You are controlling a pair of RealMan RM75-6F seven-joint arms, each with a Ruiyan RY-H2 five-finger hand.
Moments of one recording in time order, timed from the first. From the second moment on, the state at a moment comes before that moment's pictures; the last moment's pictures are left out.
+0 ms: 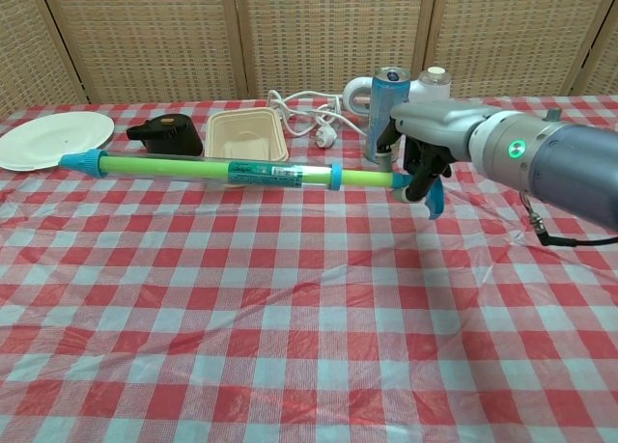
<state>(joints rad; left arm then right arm) -0.28 -1.12 -0.19 -1.84 1.27 1.31 0.37 0.83 -1.64 0.33 -1.54 -0.78 0.99 -0.71</state>
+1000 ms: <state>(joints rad) -0.69 -1.09 -0.30 -2.02 0.66 1.06 0.68 0.92 -1.63 0.30 -1.58 -0.70 1.04 -0.71</state>
